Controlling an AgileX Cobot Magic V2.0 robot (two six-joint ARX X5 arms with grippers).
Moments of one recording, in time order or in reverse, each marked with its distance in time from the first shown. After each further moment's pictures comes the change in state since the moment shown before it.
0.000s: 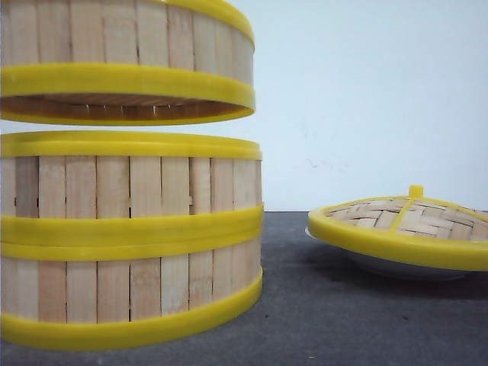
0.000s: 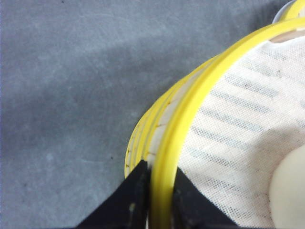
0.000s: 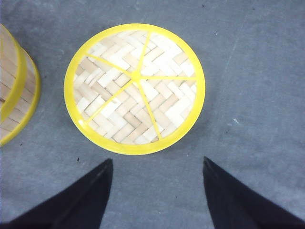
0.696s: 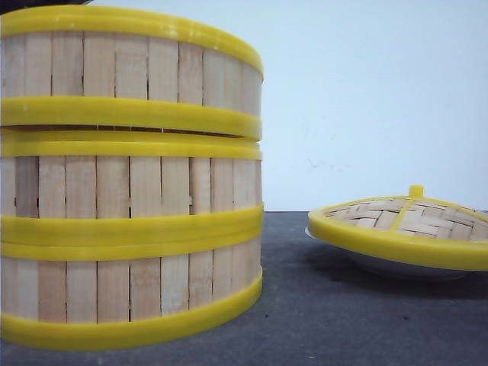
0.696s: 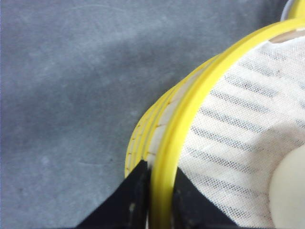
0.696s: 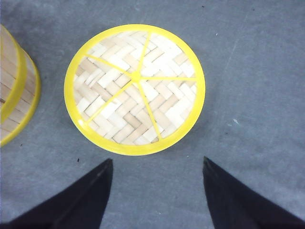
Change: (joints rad) left arm -0.034 0.050 0.000 0.013 -0.044 -0.005; right arm 0.000 0.000 0.000 0.002 0.000 0.000
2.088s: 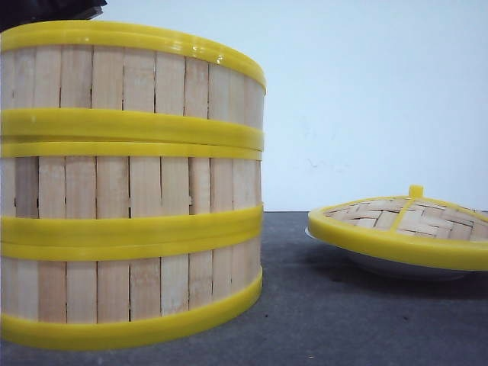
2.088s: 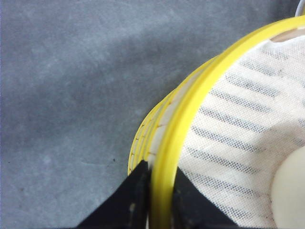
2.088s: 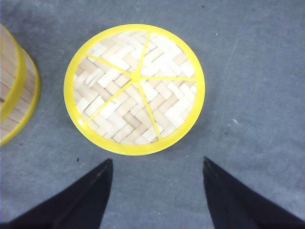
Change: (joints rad) left arm -0.020 0.027 0.000 0.009 -0.034 -0.009; right arm 0.000 0.000 0.000 0.000 0.000 -0.006
